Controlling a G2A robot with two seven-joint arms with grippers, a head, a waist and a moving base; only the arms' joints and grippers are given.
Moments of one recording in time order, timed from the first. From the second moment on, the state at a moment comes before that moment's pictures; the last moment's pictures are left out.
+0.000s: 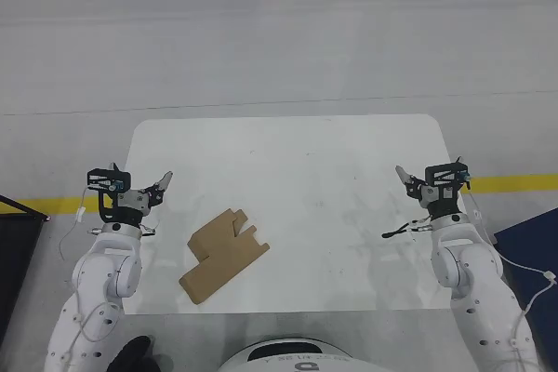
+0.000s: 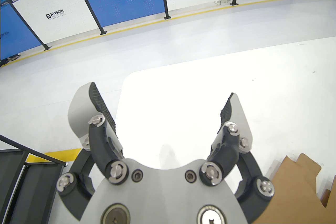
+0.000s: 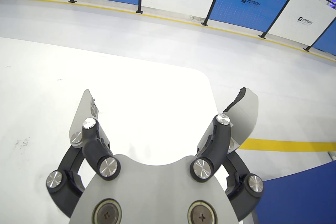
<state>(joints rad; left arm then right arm) 1.73 -1.15 -1.60 -1.80 1.33 0.00 0.00 -1.73 -1.15 1.60 -1.80 -1.33 0.00 0.00</state>
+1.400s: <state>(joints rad) 1.79 -1.07 -1.62 -1.67 2.20 -0.30 0.50 -1.73 -1.15 1.60 -1.80 -1.33 0.00 0.00</state>
